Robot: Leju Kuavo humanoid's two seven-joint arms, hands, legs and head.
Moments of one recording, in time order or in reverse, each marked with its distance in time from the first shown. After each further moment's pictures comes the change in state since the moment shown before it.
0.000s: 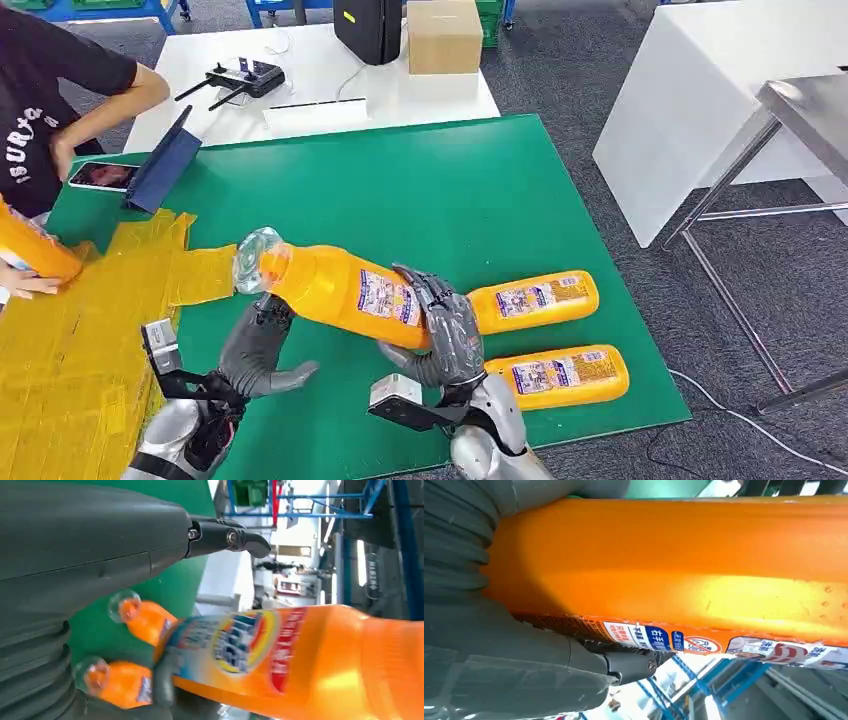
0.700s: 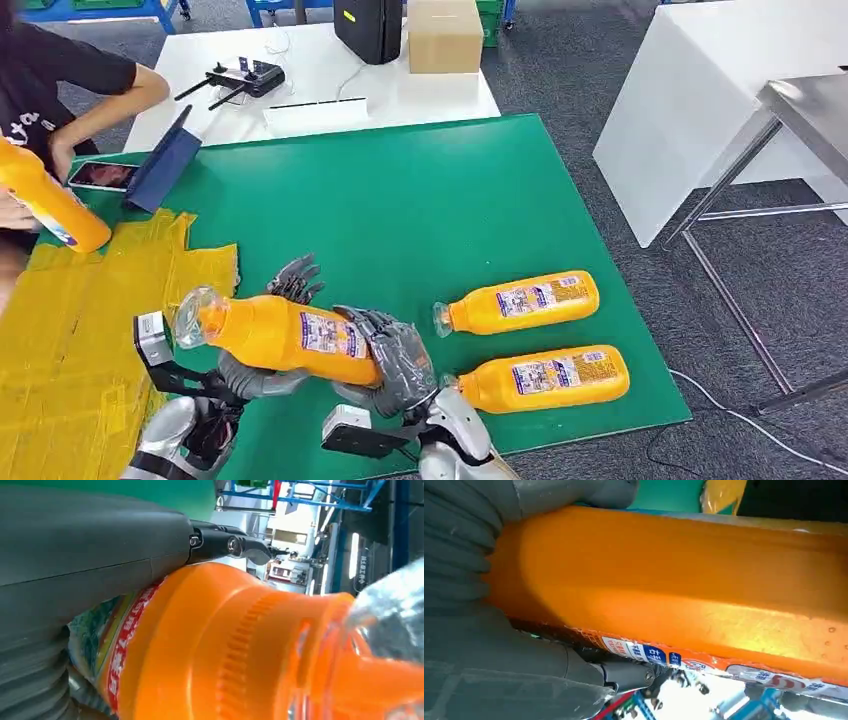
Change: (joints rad) left arm -0.004 -0.001 -0.006 0.008 0.108 -0.031 0.047; right arm -0.058 0.055 0.132 0.227 -0.004 0.074 -0.011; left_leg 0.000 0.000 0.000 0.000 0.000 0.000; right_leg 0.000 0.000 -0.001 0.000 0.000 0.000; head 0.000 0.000
